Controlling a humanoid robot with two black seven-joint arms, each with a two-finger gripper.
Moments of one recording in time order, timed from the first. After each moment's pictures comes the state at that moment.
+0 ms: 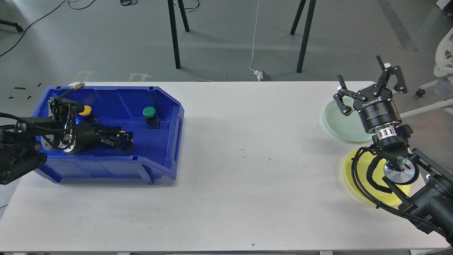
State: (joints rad) left arm -0.97 0.67 0.20 -0.78 1.39 -0.07 -0.49; right arm 0.46 -0.37 0.92 0.91 -0.01 0.49 0.49
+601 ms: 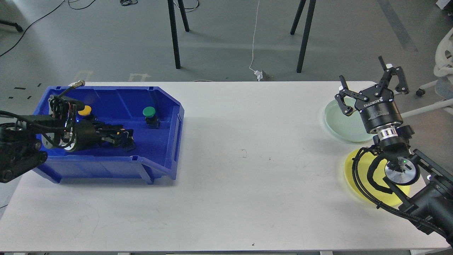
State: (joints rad) left arm -0.99 0.68 0.20 -0.79 1.39 -0.07 -0.49; right arm 0.46 -0.37 0.93 0.91 -0.01 0.49 0.49
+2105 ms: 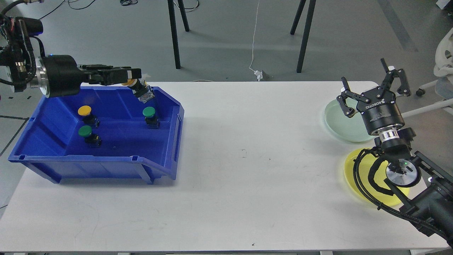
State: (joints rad) left arm -1.18 0.99 -0.21 -1.29 1.17 -0.47 -0.49; right arm 0.44 -0.37 0.96 0.91 -0.01 0.49 0.49
